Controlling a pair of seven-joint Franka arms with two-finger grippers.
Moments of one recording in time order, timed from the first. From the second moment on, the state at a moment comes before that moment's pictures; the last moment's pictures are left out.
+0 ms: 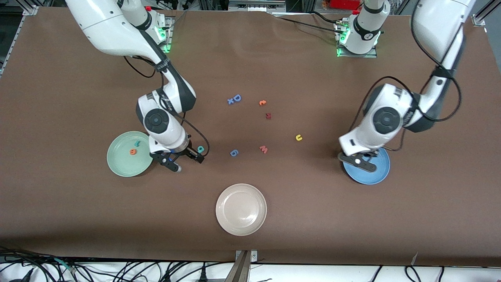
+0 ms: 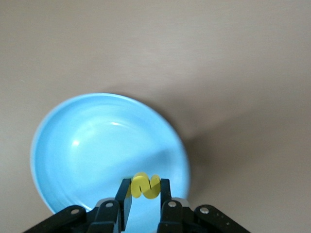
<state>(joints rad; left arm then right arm) 0.15 0.49 -0.35 -1.88 0.34 2.27 0.06 0.30 0.66 0.17 -1.75 -0.14 2.45 1.10</state>
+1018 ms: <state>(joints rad) 0.20 0.56 -0.44 -1.85 0.34 2.30 0.09 0.32 0.71 0.17 -1.75 -0.14 2.46 1.14</state>
